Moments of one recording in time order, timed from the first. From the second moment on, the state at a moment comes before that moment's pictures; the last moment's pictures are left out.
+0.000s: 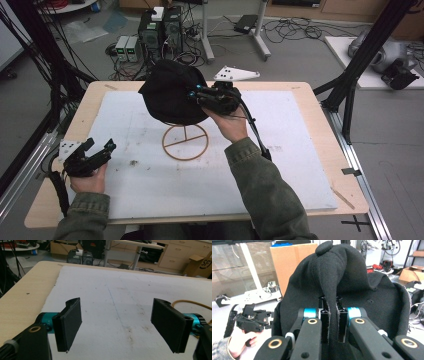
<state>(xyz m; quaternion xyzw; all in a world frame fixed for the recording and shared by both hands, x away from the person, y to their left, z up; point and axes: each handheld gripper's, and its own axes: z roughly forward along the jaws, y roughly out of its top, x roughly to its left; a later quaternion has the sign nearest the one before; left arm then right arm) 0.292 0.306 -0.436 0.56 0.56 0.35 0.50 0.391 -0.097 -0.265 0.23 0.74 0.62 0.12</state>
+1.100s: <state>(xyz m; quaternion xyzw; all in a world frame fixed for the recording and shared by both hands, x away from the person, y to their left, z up) 0.291 0.306 -0.436 0.56 0.56 0.35 0.51 0.385 -0.099 -0.276 0.26 0.72 0.63 0.11</state>
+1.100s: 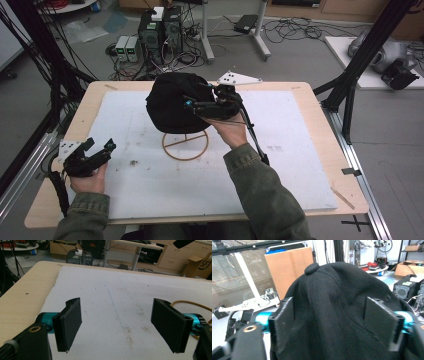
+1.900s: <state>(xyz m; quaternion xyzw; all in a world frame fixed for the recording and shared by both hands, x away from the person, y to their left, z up) 0.291 0.306 -0.435 0.55 0.56 0.35 0.51 0.378 -0.109 -0.272 0.26 0.70 0.65 0.14</state>
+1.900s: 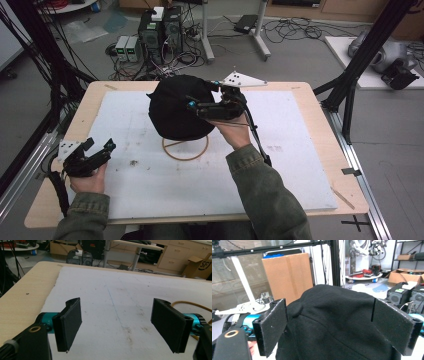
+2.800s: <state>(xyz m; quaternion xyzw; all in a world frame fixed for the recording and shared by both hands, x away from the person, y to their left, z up) 0.290 0.306 -0.434 0.55 0.56 0.36 0.51 0.360 -0.191 -0.292 0.34 0.67 0.62 0.22</state>
